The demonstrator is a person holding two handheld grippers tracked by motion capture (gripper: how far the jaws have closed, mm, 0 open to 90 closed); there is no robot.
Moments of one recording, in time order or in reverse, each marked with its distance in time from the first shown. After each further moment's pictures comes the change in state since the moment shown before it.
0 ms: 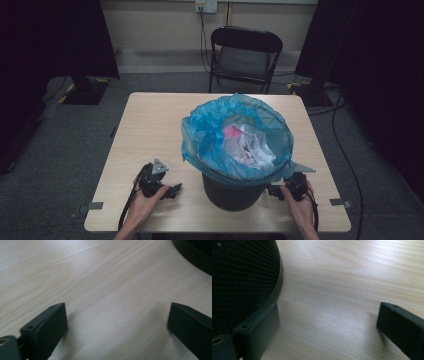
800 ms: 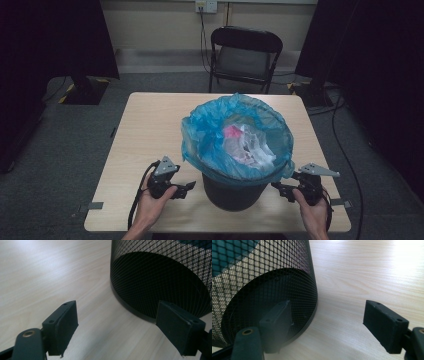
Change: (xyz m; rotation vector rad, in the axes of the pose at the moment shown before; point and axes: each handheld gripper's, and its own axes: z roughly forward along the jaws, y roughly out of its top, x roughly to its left) left arm -0.042 0.043 -0.027 -0.156 -0.114 0.060; right arm 0.007 0.016 -0.067 -0.142 0.139 0.032
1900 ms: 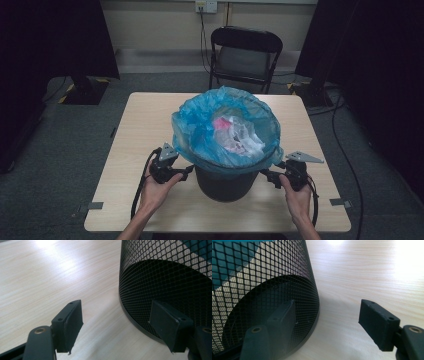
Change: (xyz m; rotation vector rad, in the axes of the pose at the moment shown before) left arm 0.034 0.015 0.018 -0.007 0.082 -0.044; right arm 0.007 0.025 0.043 -0.026 0.018 0.042
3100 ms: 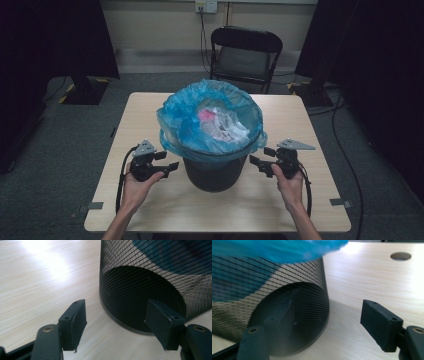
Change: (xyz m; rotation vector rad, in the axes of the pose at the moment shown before) left arm 0.037 -0.008 -0.048 -0.059 -0.105 -0.080; right arm 0.015 0.035 0.011 -0.045 0.122 -0.064
